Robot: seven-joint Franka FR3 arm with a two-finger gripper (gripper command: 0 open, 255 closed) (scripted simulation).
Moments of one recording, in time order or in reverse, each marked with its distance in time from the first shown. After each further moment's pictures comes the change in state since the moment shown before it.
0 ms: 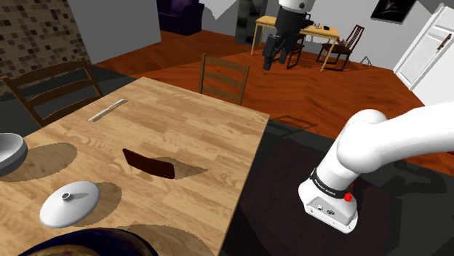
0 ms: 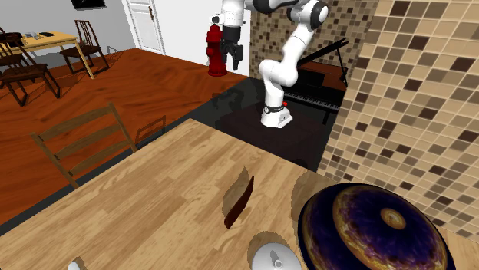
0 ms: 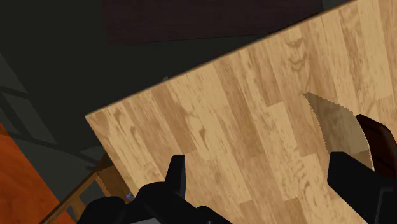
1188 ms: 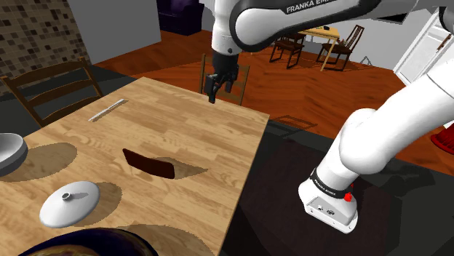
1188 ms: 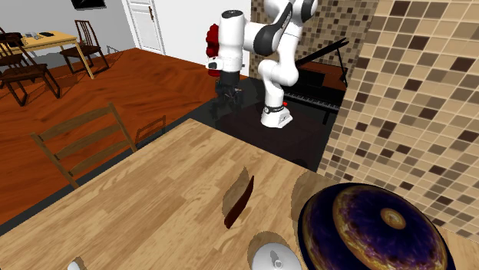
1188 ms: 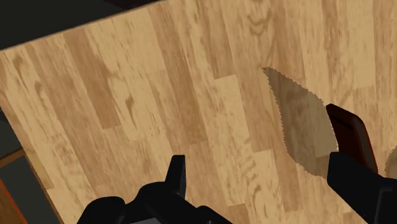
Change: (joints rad) arm 0.089 0.428 0.198 0.040 0.047 0.370 0.125
